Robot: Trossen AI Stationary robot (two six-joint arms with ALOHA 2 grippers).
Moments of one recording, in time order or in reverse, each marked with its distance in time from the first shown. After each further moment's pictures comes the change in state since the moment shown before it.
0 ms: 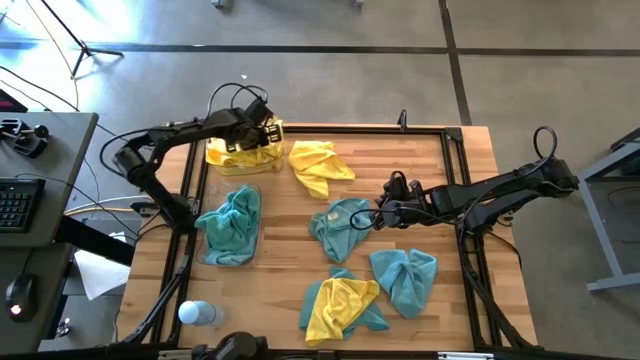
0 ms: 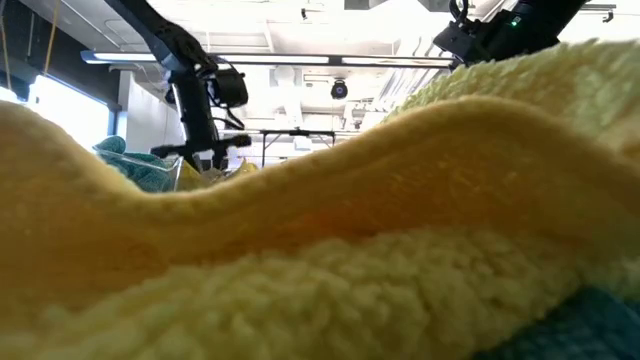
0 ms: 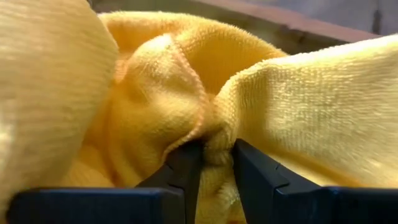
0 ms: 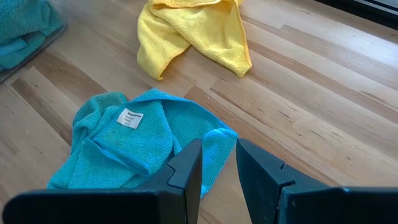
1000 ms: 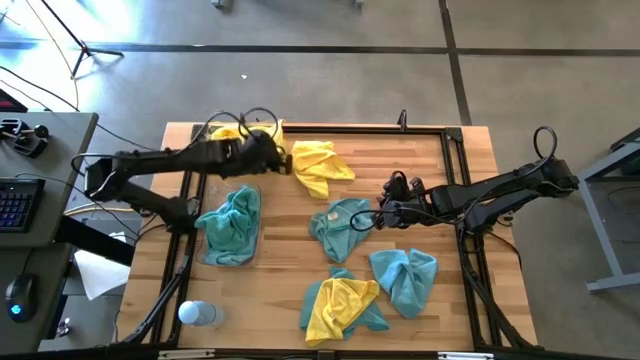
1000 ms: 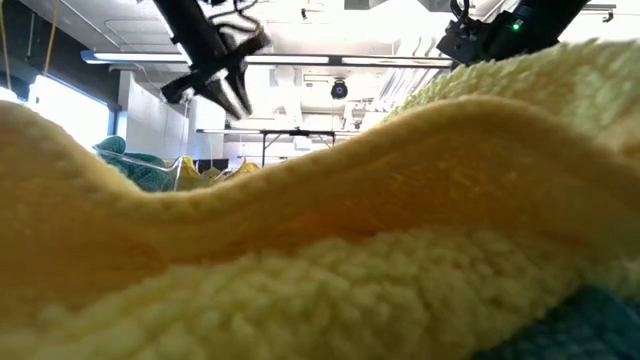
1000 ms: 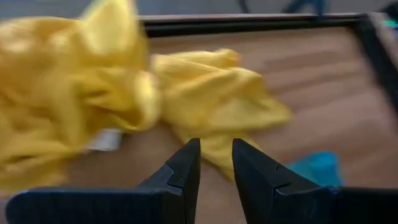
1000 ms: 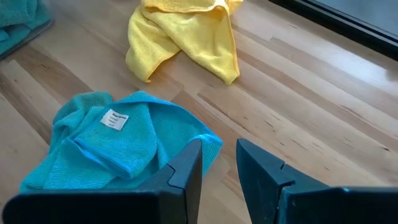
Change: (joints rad) left arm -0.516 -0.302 0.001 -0.017 -0.224 -0.016; right arm 0.000 0.000 0.000 -0.023 0.045 -0.059
